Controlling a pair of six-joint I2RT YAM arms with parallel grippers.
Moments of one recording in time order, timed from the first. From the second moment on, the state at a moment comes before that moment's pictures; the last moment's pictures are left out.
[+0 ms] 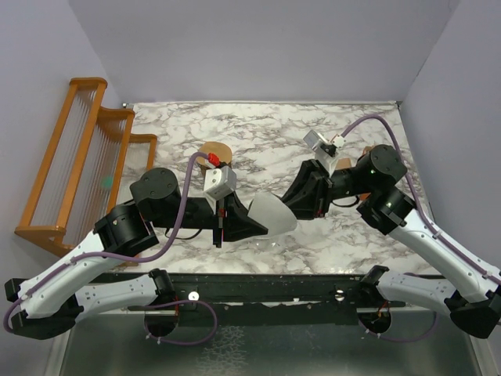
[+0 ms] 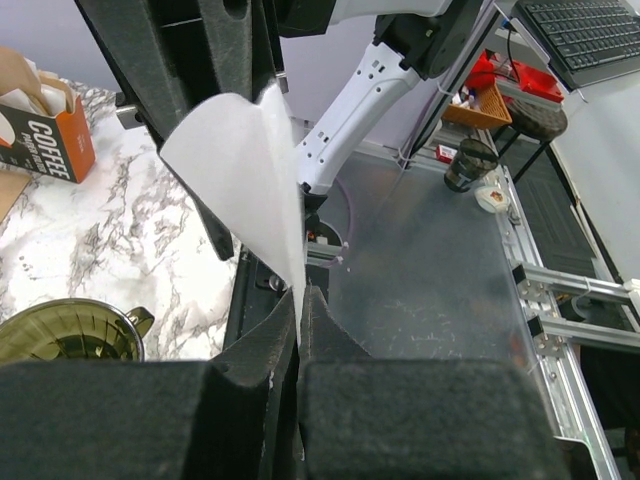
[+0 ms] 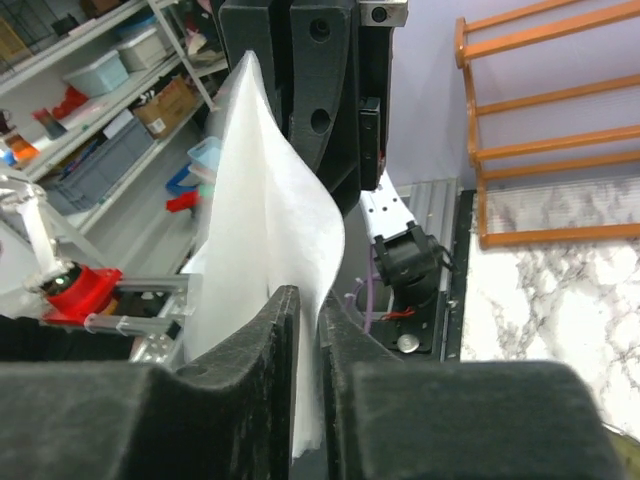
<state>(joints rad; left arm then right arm) -1.05 0.86 1.23 -0.43 0.55 -0.27 0.76 1.02 1.08 0.19 -1.06 0.55</state>
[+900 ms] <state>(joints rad) -1.05 0.82 1.23 -0.52 0.24 -0.26 0.77 0.99 1.19 -0.30 -0.74 0.23</state>
